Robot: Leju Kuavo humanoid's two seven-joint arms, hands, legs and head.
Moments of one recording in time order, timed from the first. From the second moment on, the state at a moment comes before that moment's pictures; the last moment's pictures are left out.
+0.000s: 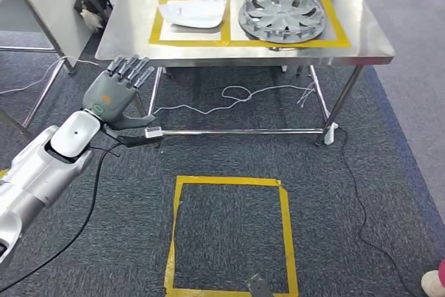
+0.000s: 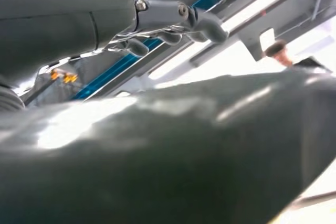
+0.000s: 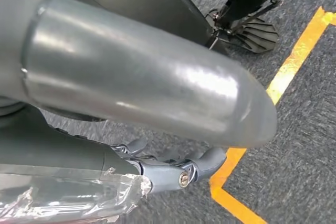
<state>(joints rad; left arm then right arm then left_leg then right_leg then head) -0.80 0.32 -0.75 -0.84 -1.42 0.44 -0.08 -0.12 0.10 0.53 -0.21 -0.10 -0.23 -0.24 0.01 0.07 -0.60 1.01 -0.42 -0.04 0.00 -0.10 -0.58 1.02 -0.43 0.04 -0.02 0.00</state>
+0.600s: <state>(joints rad) -0.77 0.33 -0.74 -0.82 -1.41 0.43 -0.08 -0.11 0.10 0.53 -0.21 -0.10 -0.23 -0.24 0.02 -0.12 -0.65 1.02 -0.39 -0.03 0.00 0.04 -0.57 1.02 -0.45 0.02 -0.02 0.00</state>
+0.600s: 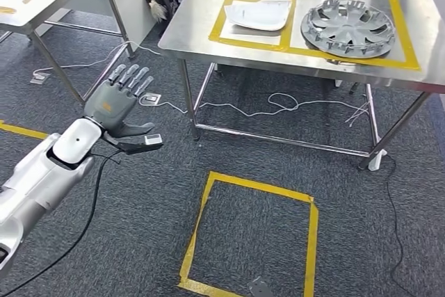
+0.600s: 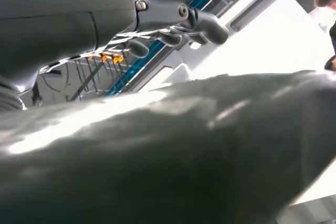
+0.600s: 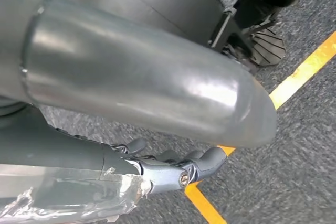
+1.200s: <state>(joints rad) -0.67 0.39 -0.71 -0.81 -1.36 0.51 -0.05 -0.10 0.11 0.53 -0.21 -0.10 -0.24 -0.23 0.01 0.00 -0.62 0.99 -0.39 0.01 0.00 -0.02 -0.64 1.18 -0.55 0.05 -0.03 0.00</state>
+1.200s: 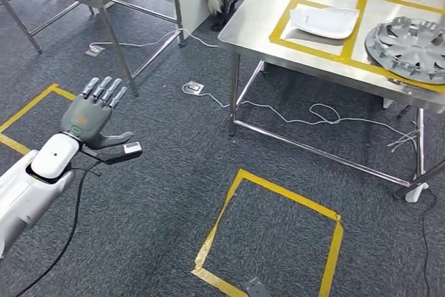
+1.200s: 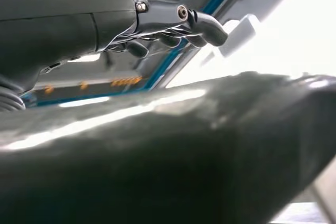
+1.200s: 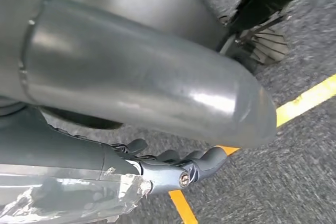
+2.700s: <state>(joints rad) -0.56 0.42 -0.59 -0.84 -1.43 0.51 -0.04 -0.09 0.11 0.53 -0.21 -0.09 -0.23 -0.23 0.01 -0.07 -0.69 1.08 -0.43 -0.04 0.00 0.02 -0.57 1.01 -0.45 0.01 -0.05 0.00</state>
